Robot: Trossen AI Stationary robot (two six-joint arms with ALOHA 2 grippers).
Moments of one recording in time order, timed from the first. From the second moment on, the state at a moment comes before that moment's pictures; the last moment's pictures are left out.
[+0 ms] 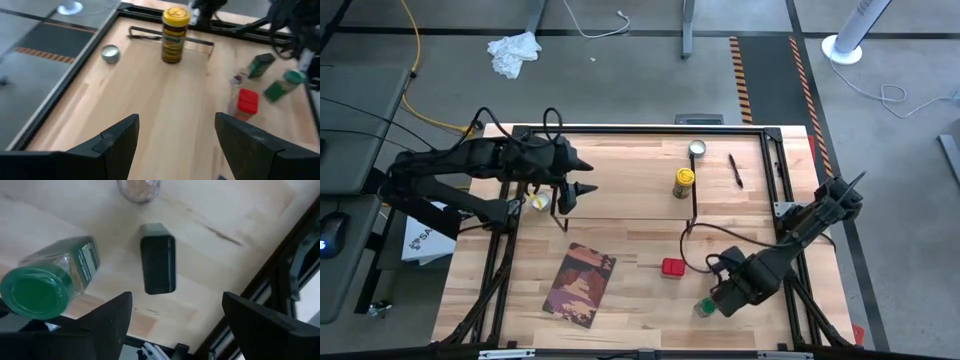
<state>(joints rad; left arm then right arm) 0.00 1.11 1.34 -0.85 -0.20 -0.18 0.70 1.71 1.46 -1.41 -0.11 1.75</state>
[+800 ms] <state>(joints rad) -0.06 1.11 1.29 -0.73 -0.28 -0.36 0.70 1.72 1.46 -1.36 -0.08 1.70</state>
